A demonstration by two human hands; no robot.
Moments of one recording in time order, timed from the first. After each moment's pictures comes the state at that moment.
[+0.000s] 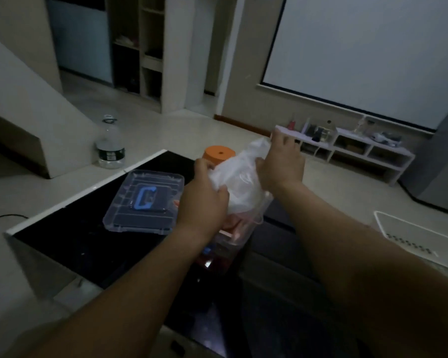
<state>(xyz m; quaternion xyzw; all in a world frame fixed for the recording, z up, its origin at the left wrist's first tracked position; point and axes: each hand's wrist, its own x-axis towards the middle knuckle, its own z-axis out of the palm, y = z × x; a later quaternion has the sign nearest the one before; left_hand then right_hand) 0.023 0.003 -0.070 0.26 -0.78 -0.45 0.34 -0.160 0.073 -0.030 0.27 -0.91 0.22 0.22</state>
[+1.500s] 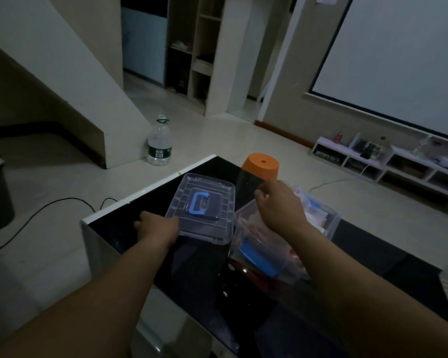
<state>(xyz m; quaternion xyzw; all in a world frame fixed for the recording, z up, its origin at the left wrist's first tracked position) 0.102 -0.175 -0.183 0.59 -0.56 -0.54 0.23 -0.091 -0.018 -0.097 0.41 -0.87 0.27 0.06</state>
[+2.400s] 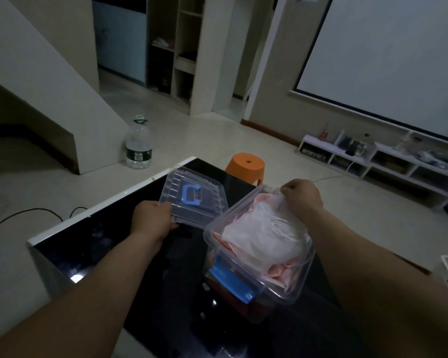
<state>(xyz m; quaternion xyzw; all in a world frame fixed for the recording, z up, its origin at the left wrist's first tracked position) 0.022 -0.189 -0.181 0.45 -0.54 -0.63 0.33 -0.238 -0.008 -0.099 0.20 -0.93 0.30 0.03</state>
